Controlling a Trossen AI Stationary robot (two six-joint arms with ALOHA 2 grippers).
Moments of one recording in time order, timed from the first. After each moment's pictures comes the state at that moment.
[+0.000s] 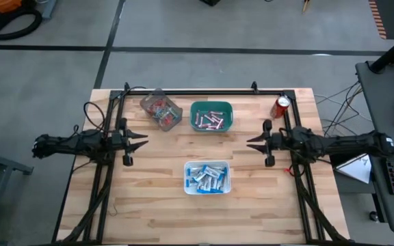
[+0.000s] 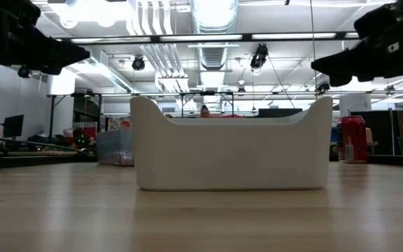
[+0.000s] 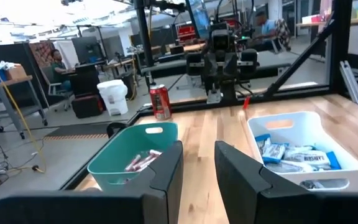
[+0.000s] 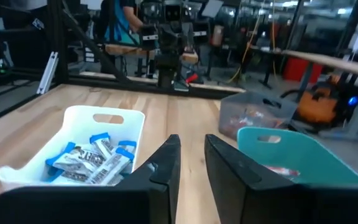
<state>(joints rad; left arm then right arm) -0.10 0.00 0.12 -0.10 -0.27 0.18 -0.11 0.46 0.04 0.43 -0.11 -0.13</state>
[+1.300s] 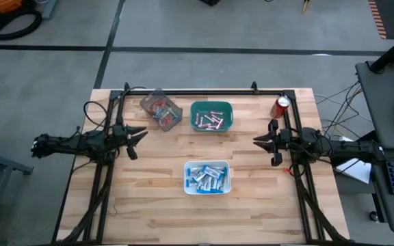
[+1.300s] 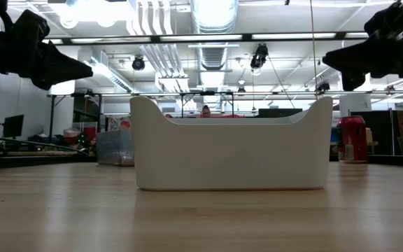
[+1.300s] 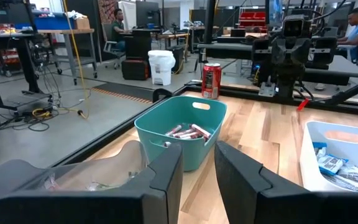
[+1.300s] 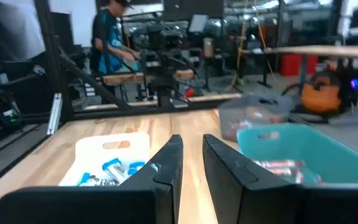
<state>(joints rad) -0.10 0.02 0.11 -0.14 -0.54 -0.04 -0.11 0.14 0.01 0.18 -0.07 0.06</state>
